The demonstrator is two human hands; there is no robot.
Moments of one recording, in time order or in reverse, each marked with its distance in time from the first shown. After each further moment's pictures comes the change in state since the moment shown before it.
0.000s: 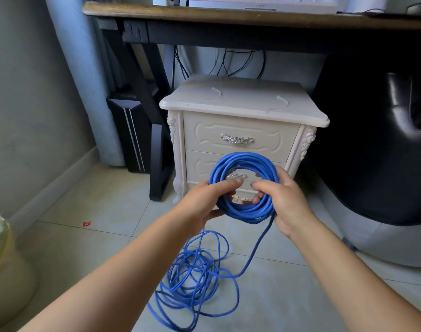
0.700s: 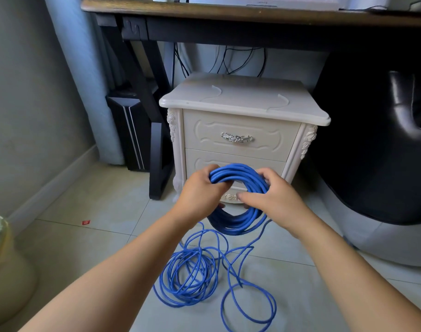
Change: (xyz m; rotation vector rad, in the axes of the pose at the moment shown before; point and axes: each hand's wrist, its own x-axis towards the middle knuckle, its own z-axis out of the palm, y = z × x) left_hand 0.005 0.001 -0.004 0.420 0.163 0.343; right_hand -0.003 -0.002 -0.001 -0.572 -0.138 -0.106
